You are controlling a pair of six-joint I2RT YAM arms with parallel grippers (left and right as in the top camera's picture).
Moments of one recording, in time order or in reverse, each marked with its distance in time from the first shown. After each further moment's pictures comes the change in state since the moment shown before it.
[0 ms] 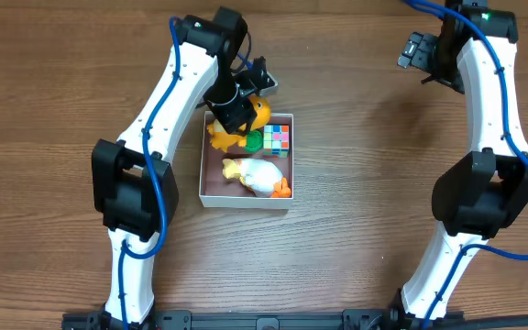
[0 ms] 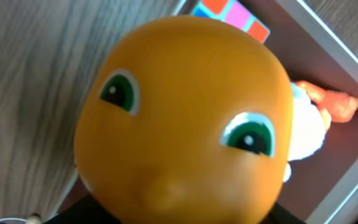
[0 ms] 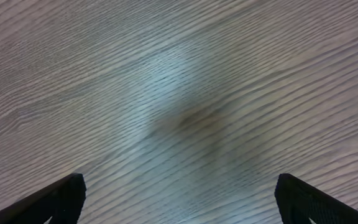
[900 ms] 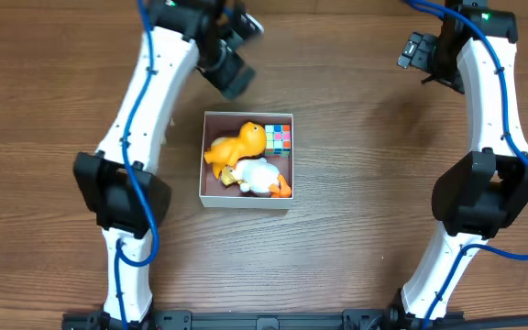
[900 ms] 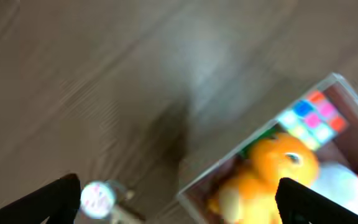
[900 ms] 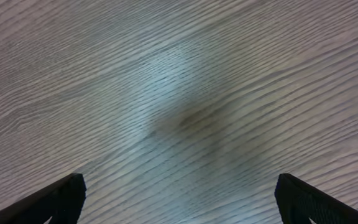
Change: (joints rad) left arm 0.074 0.000 0.265 0.067 -0.138 -0.238; right arm 0.000 0.000 0.000 0.000 0.000 0.000
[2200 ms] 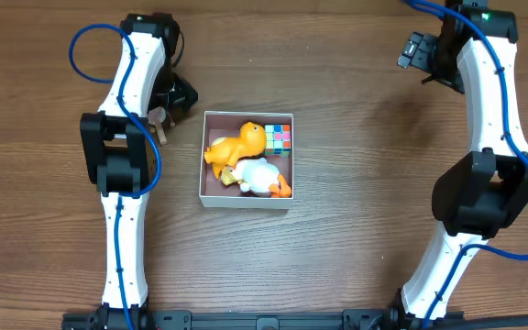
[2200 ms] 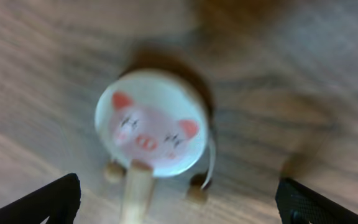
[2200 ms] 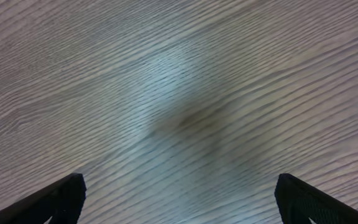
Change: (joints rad) left arm 0.203 0.378 0.009 -0.134 -0.193 -1.062; right arm 0.000 0.000 0.000 0.000 0.000 0.000
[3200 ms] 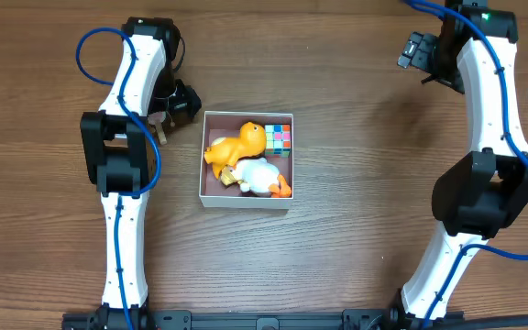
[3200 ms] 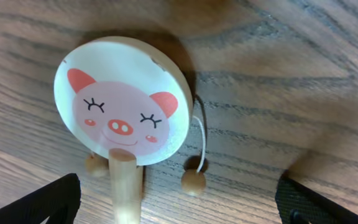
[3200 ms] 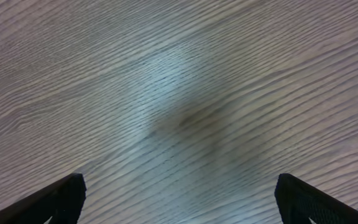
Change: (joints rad) left arm 0.000 0.000 -0.039 -0.018 0.064 0.118; right arm 0.000 0.000 0.000 0.000 0.000 0.000
